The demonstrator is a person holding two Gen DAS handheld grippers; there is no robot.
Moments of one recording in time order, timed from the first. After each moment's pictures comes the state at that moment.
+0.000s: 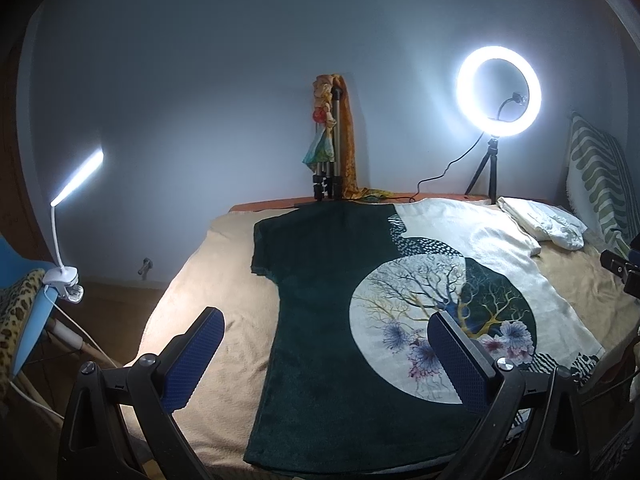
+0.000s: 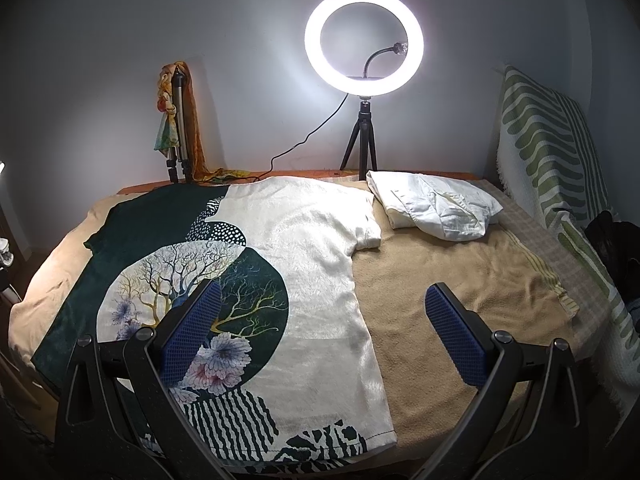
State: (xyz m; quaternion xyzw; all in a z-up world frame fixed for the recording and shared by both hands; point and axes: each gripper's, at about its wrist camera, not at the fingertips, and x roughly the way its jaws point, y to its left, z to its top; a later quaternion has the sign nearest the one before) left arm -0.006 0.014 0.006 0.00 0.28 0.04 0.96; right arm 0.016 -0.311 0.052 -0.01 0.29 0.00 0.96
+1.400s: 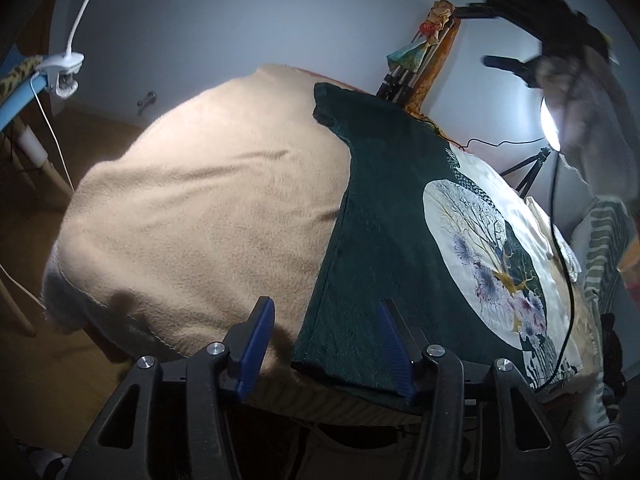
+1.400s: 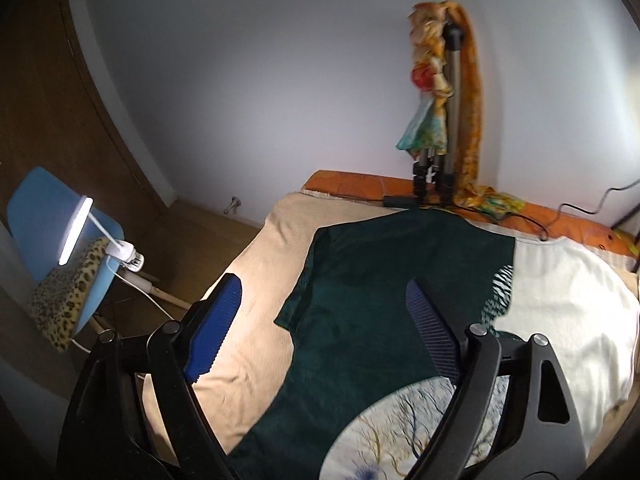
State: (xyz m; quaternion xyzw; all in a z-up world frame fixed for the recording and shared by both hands) left arm -0.020 0.121 -0.115 -0.24 0.41 0.02 0.88; right arm 0.248 0.016 0.079 -0.01 0.42 0.32 0.85
